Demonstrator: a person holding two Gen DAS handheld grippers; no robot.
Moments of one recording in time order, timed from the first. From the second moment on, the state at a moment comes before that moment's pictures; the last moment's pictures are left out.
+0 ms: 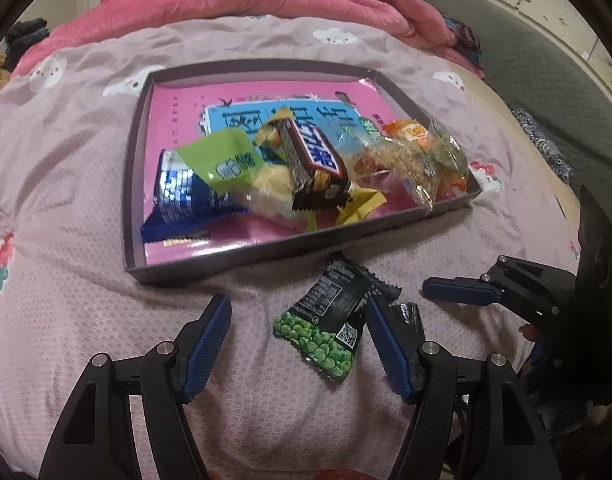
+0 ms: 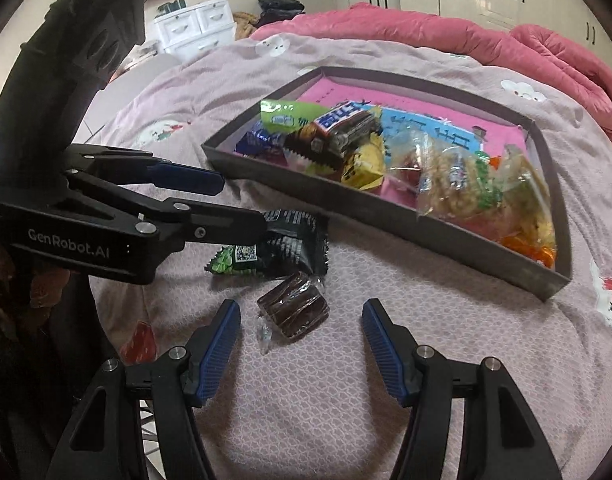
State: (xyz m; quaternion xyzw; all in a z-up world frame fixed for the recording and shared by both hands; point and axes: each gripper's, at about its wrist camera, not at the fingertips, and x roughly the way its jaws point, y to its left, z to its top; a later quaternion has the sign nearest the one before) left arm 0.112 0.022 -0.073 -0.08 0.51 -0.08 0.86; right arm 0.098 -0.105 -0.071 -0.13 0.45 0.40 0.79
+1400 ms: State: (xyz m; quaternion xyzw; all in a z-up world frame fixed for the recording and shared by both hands) left arm 0.118 0.008 -0.073 -0.08 0.49 -0.09 0.86; right arm 0.128 -0.153 -0.022 0.02 0.37 0.37 0.85
